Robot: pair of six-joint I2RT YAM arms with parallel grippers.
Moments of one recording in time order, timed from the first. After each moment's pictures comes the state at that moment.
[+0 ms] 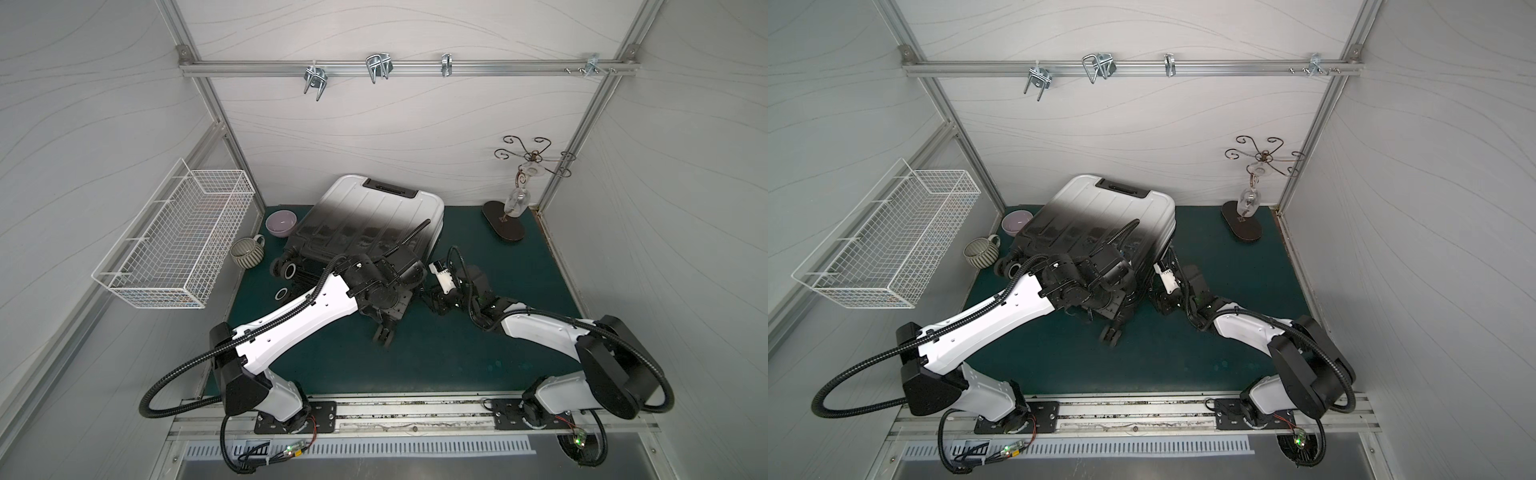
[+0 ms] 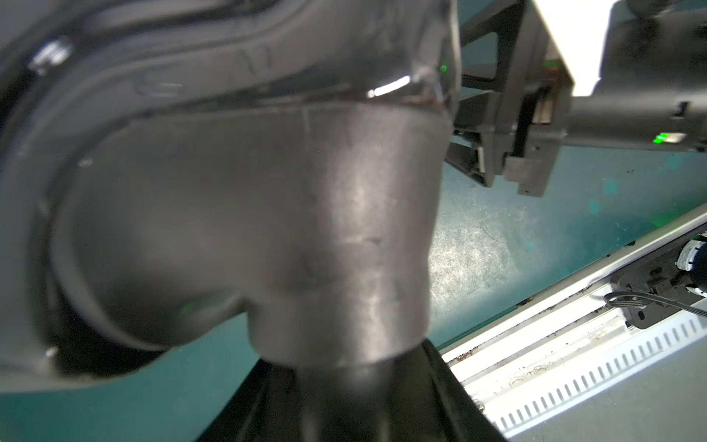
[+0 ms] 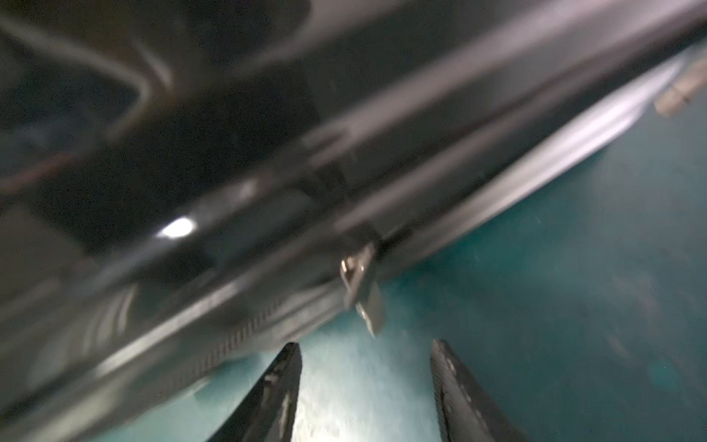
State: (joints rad) left arm -0.95 1.49 1.54 -1.25 -0.17 -0.42; right arm 0.67 1.44 0.65 0.21 -0.26 0.14
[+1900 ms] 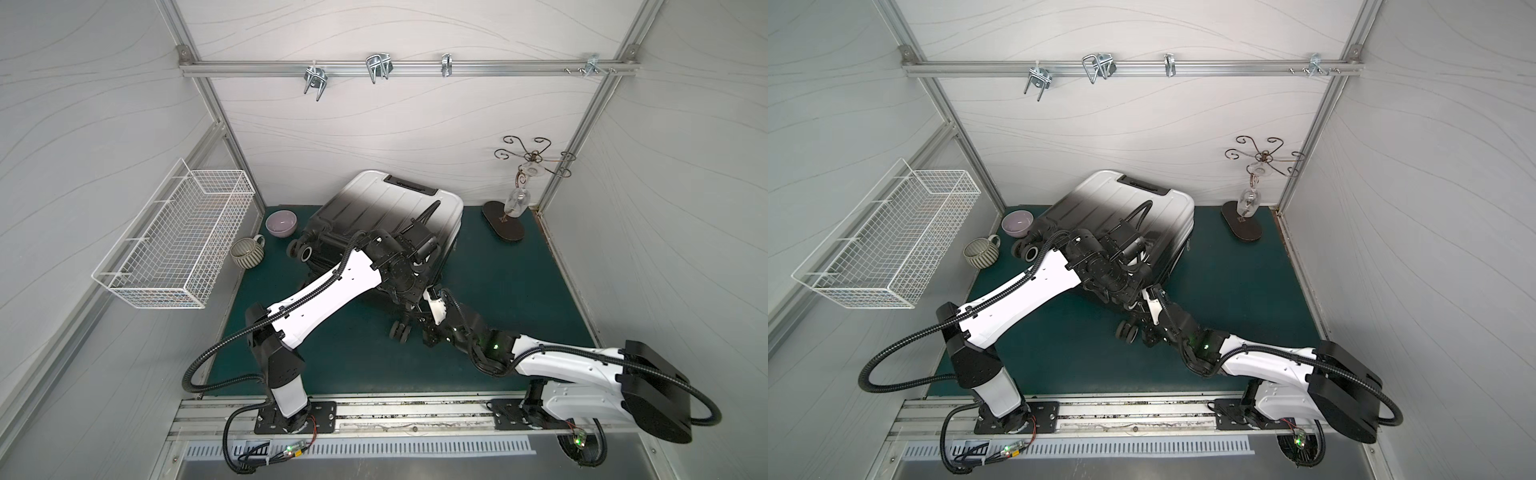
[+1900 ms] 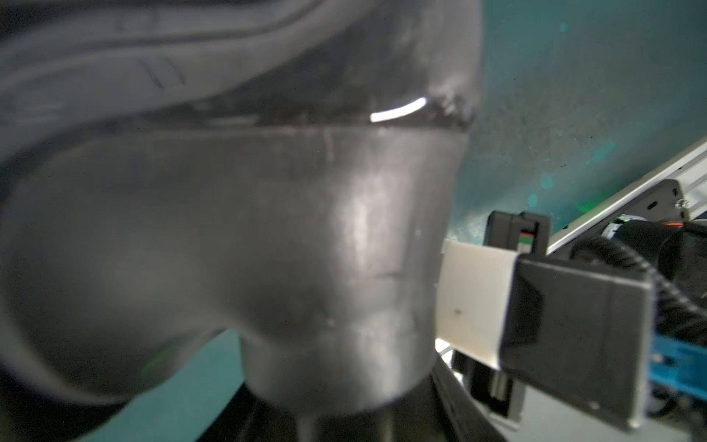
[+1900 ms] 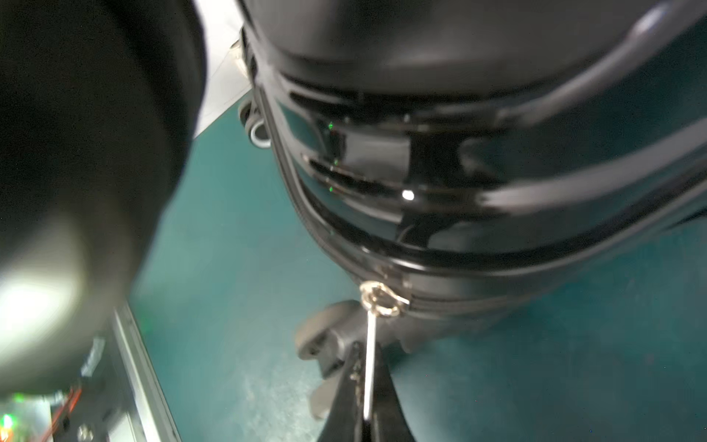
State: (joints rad) left arm -0.88 1.73 1.84 -1.36 -0.01 -0.37; right arm 1.11 1.20 0.50 0.25 0.18 0.45
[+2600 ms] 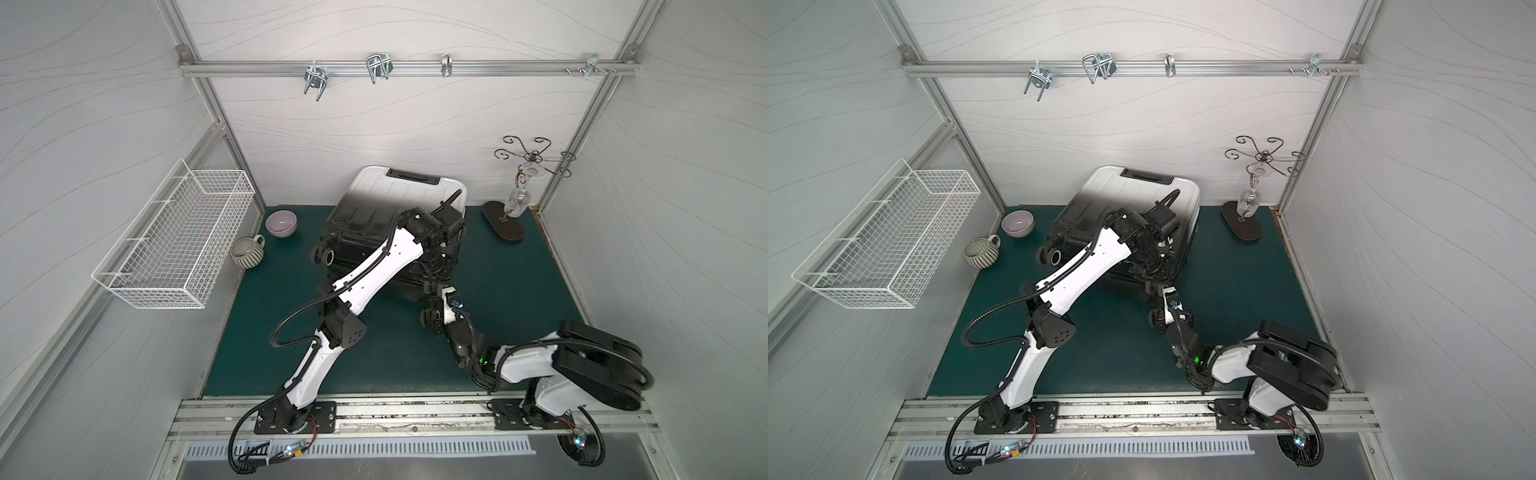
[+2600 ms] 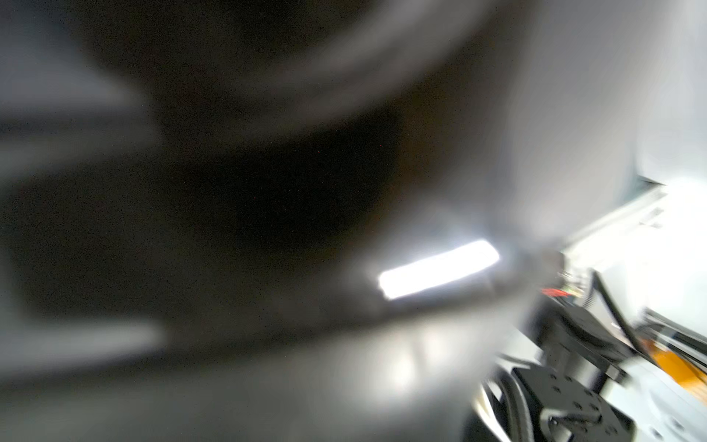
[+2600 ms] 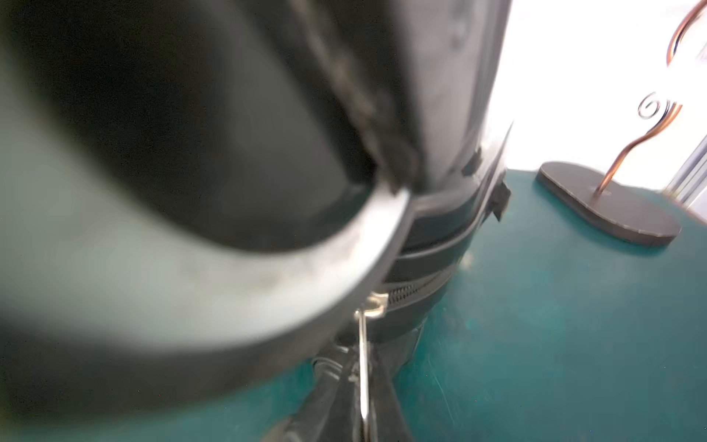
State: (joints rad) left arm -0.84 2.27 2.56 -1.62 0.17 -0.52; right arm 1.13 1.54 0.30 1.07 0.79 0.09
